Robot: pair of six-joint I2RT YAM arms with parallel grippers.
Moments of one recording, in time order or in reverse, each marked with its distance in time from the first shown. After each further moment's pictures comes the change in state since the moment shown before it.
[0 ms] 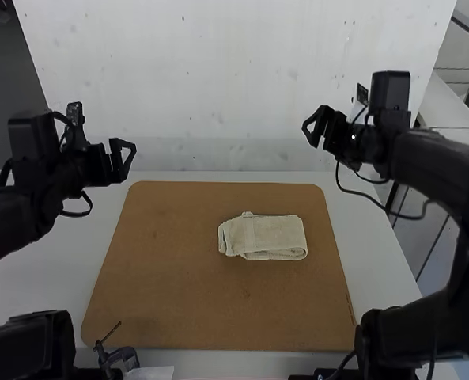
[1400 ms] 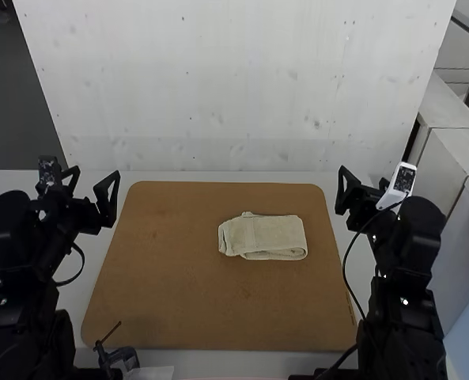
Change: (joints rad) left arm 0.051 -0.739 -0.374 -0.033 -0.064 0.026; right arm -0.169 -0.949 -0.665 0.222 0.158 -0.069
